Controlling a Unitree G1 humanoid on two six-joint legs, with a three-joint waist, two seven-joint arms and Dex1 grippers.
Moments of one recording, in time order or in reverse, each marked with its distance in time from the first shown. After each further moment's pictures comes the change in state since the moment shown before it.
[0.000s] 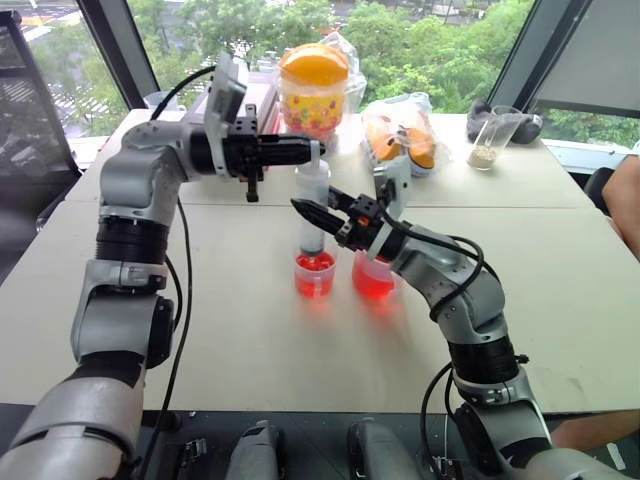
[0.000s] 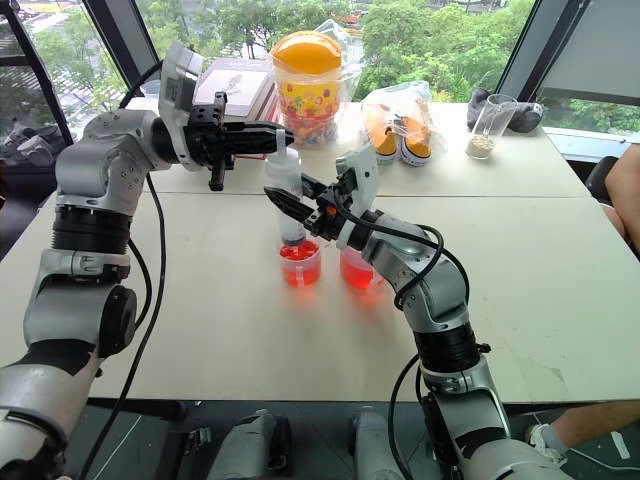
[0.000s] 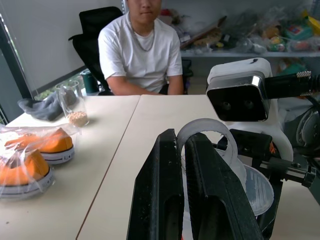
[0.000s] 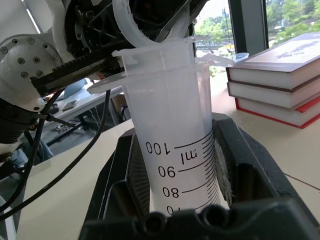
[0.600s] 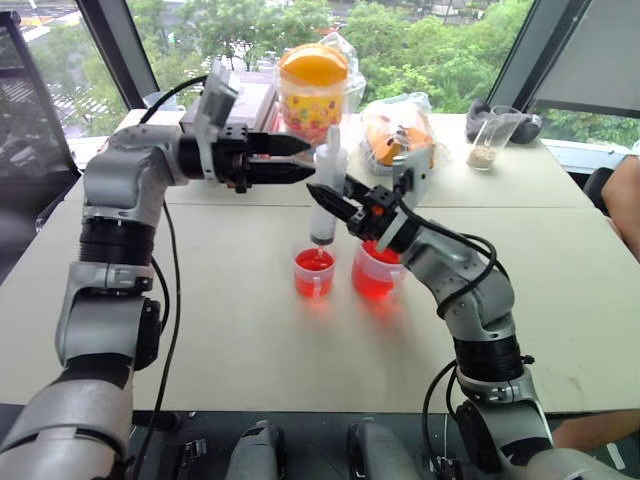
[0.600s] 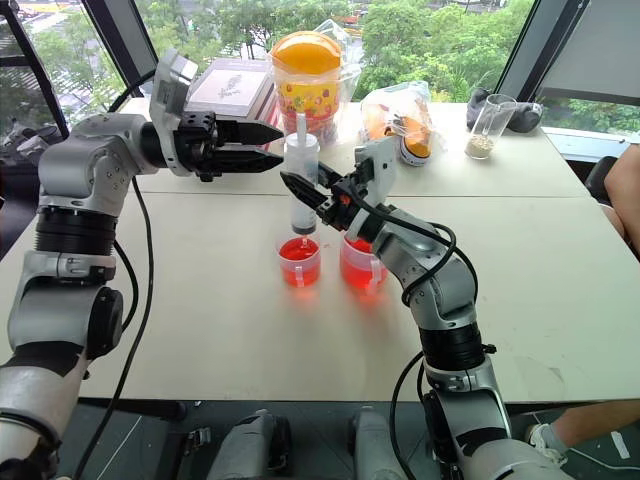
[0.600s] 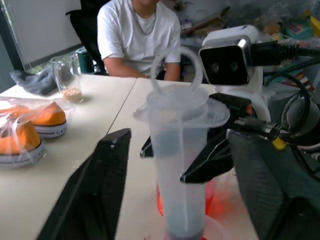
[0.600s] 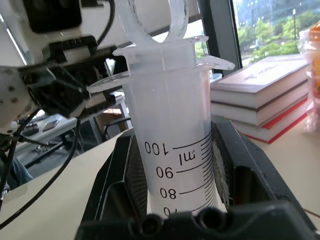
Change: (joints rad) left arm -0.002 0.087 -0.002 0.026 -0.010 0.105 -0.015; right arm 0.000 0.009 -0.054 -0.002 0.010 -0.039 -0.039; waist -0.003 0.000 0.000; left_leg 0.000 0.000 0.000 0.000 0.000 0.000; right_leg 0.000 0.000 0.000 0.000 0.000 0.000
